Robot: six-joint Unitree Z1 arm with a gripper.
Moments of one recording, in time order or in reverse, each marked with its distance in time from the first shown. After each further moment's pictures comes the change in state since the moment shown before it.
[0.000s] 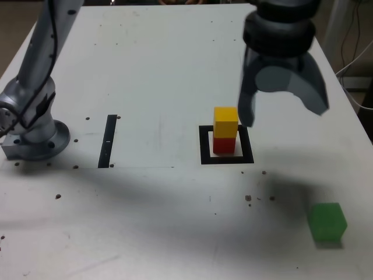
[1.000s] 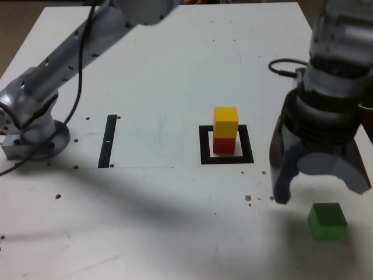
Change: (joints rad) arm -0.168 0.270 -0.304 0.034 -0.060 -0.226
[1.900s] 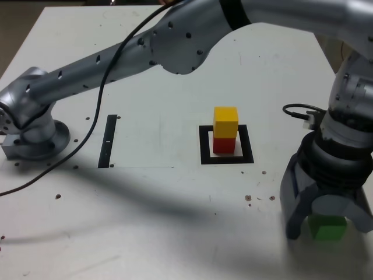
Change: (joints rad) arm -0.001 0.177 -0.149 0.004 -0.053 0.000
